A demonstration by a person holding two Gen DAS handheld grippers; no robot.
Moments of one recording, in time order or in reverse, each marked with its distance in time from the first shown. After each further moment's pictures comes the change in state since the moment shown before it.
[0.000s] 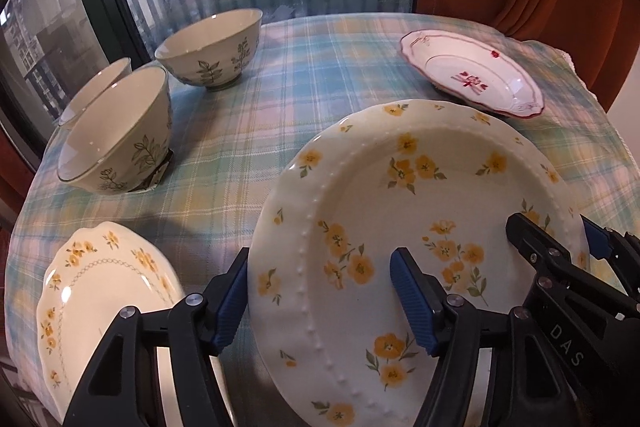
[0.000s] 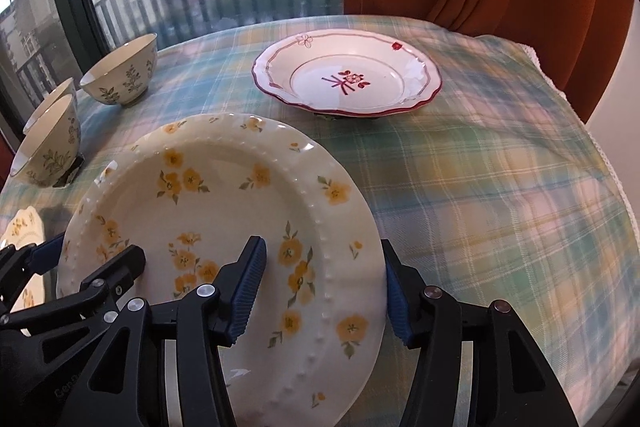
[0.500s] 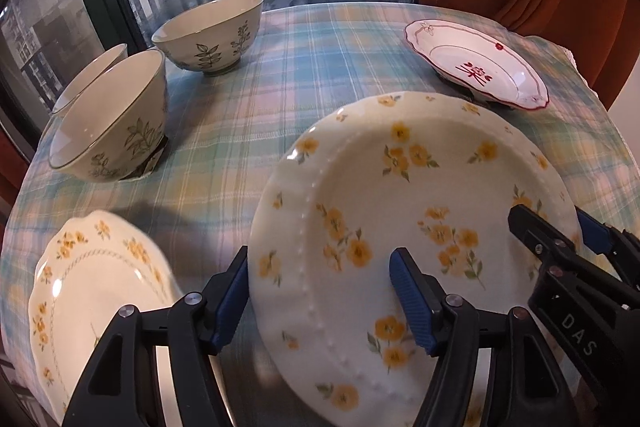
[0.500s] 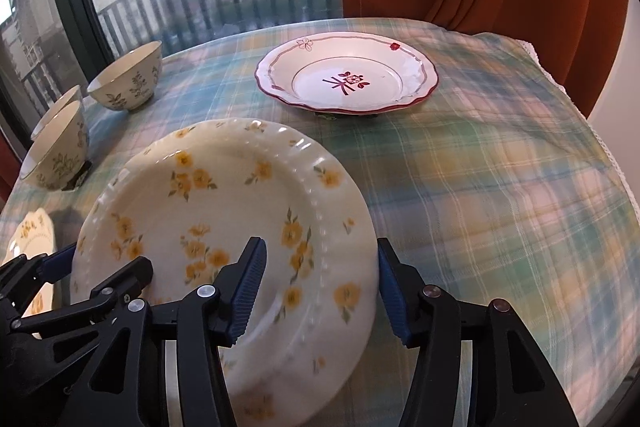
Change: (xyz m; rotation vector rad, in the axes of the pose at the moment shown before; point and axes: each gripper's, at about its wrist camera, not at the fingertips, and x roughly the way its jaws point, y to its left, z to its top) left arm 0.014 0.006 0.000 -0.015 0.042 -0.018; right arm 0.008 -0.002 0.001 0.028 0.006 0.033
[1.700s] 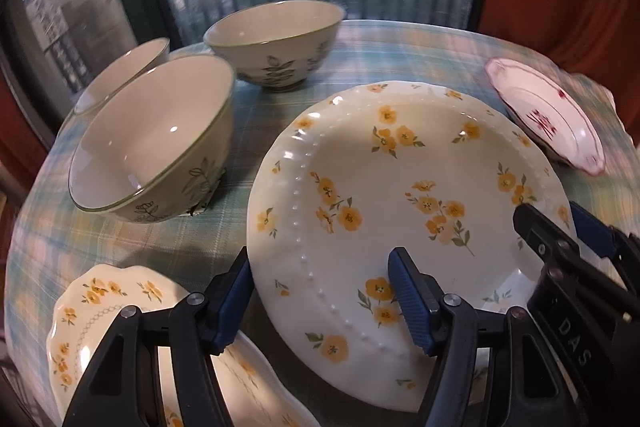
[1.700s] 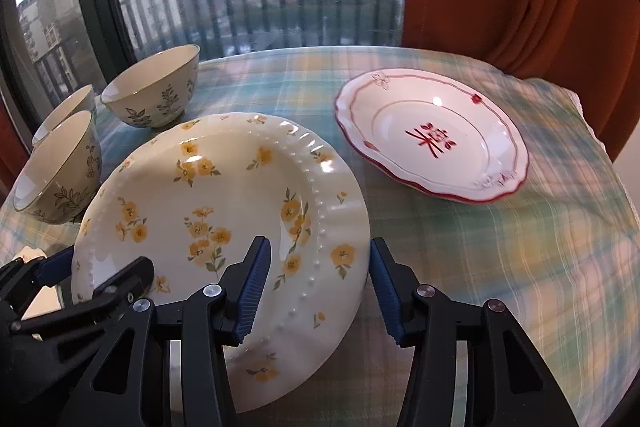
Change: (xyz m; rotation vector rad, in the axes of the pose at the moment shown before) left arm 0.016 0.048 0.028 -0.073 -0.028 0.065; right arm 0.028 0.059 0.040 -0.084 -0.043 0.019
